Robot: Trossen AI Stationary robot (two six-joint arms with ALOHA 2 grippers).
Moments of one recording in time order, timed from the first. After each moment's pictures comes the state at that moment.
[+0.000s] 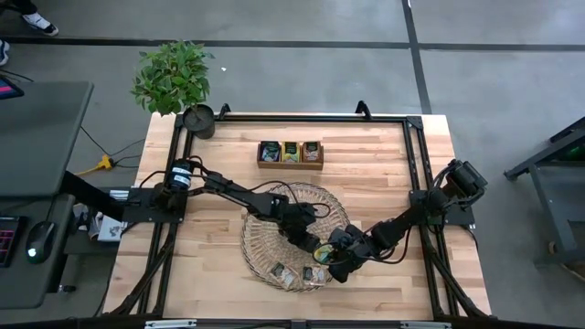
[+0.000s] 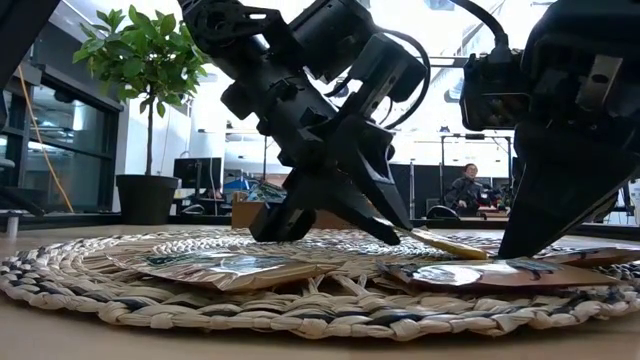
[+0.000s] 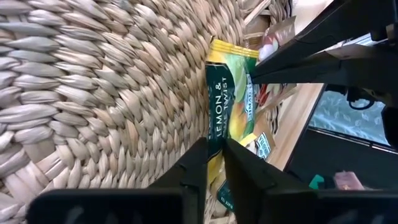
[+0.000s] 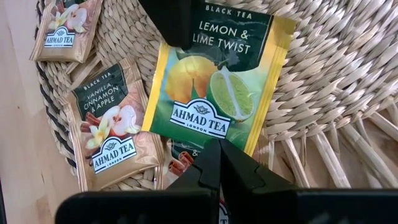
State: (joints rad) left arm -0.16 2.08 1.27 0.04 0.41 -1.15; right arm 0.56 1.79 0.81 -0.06 0.26 1.07
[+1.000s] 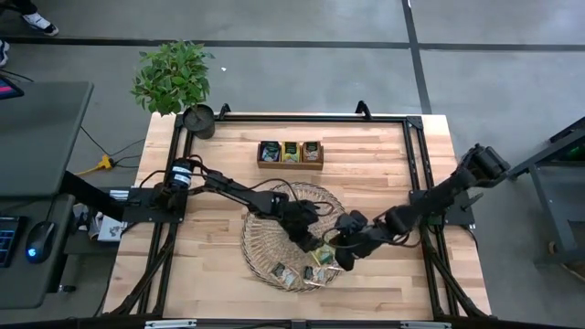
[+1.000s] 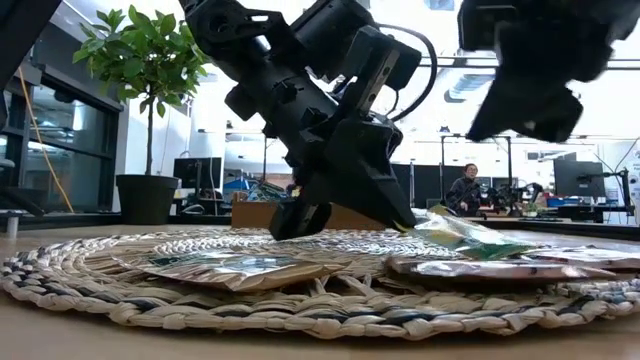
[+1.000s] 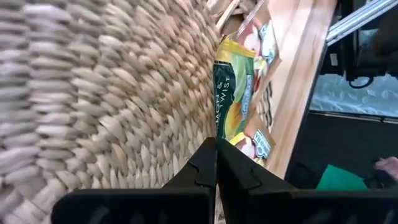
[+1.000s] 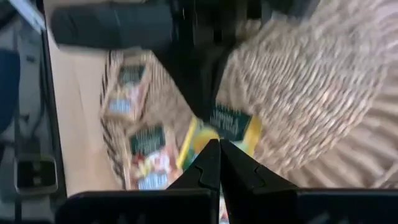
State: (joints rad) left arm -0.14 2.08 1.27 0.06 0.42 -1.00; right arm 0.52 1.51 0.81 -0.15 0.31 0.99
